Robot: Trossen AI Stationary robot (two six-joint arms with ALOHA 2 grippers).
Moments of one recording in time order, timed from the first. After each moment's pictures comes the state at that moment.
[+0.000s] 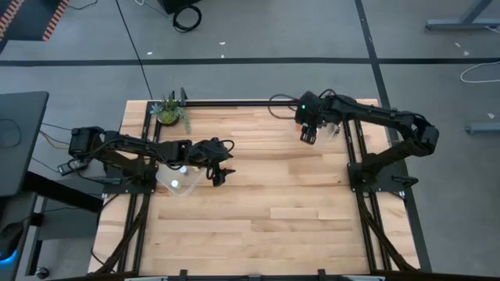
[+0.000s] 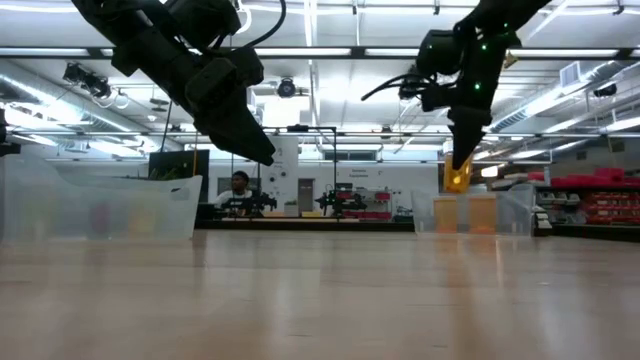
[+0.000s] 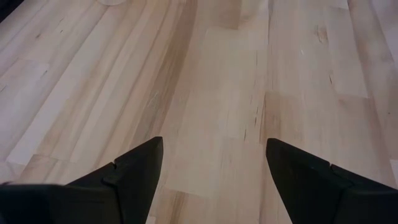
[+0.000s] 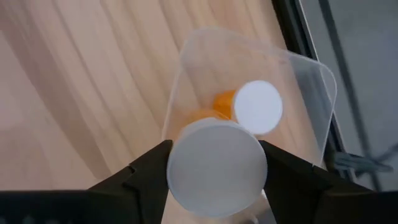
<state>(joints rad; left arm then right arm) 0.06 1.38 0.67 0.05 -0.09 -0.12 -0.56 1.37 1.04 -0.86 0.19 -0.20</state>
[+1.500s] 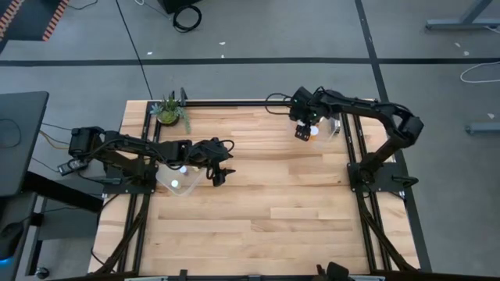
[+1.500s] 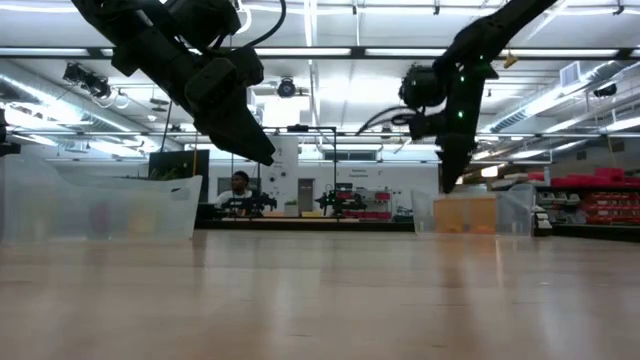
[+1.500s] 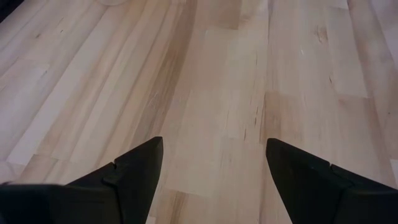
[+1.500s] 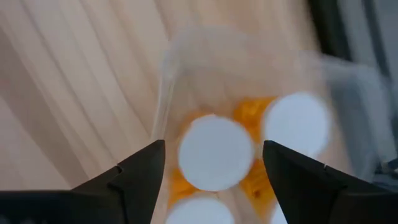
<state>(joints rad) 0.06 1.38 0.67 0.05 -0.09 -0.12 -0.66 1.55 1.08 -0.80 0.09 -0.26</state>
